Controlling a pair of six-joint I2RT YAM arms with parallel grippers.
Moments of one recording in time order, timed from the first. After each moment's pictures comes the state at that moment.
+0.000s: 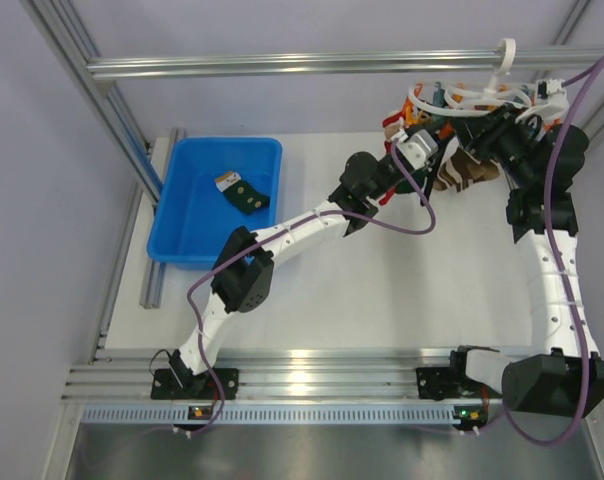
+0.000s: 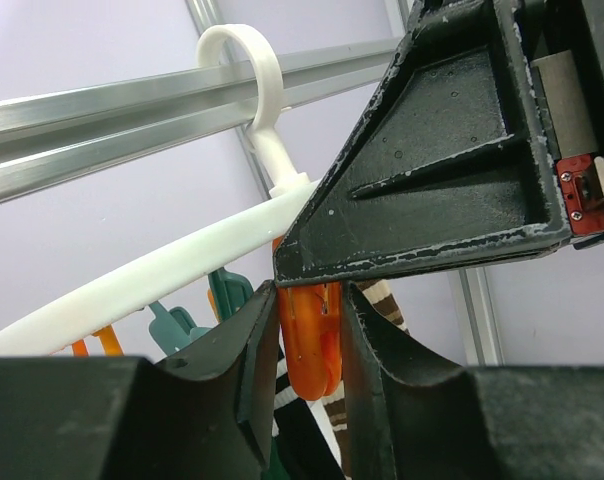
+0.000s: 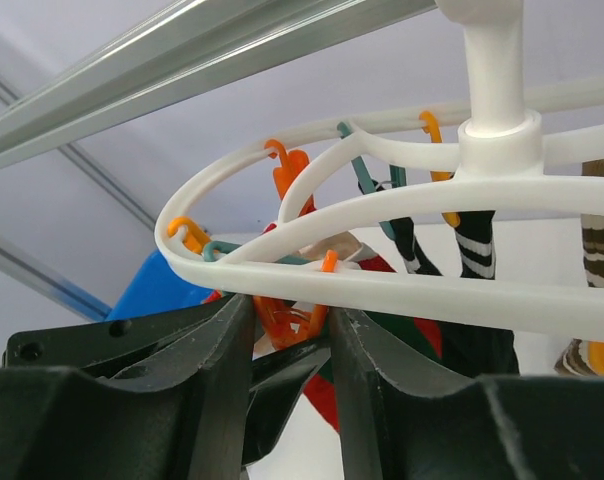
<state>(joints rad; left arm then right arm) -0.92 2.26 2.03 0.83 0.19 0.28 -0.11 1.17 1.28 -0.02 -0.49 0.52</state>
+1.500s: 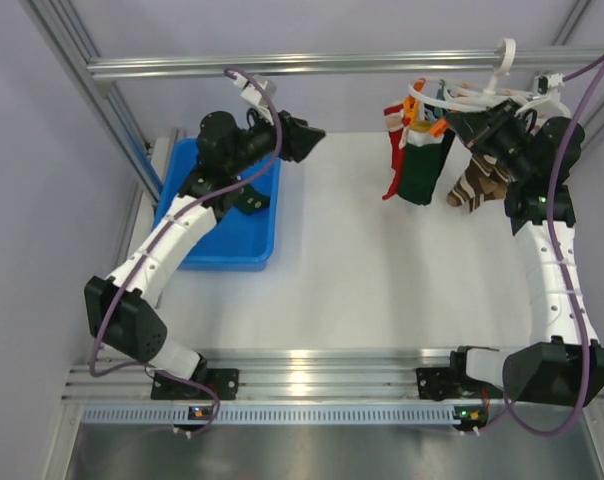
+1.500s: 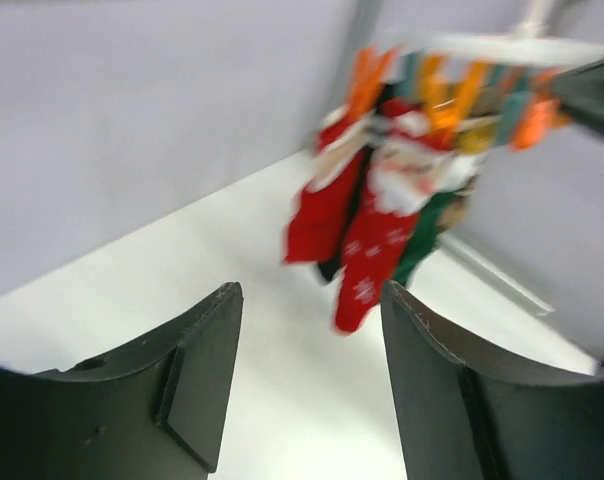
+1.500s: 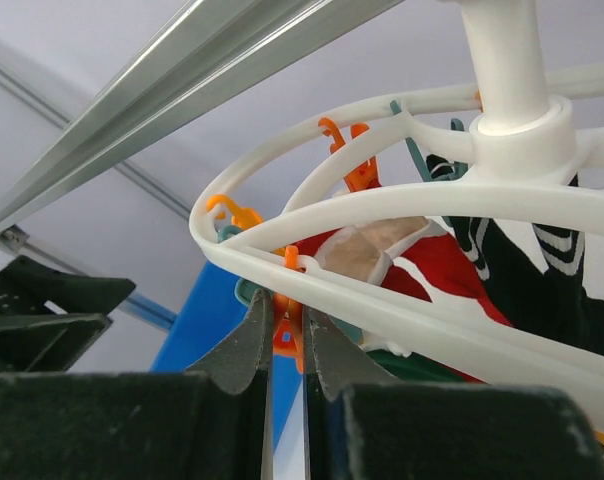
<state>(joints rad) -0.47 1.53 1.47 0.22 0.47 -0.31 -0.09 1.22 1.32 -0.01 -0.53 0.68</state>
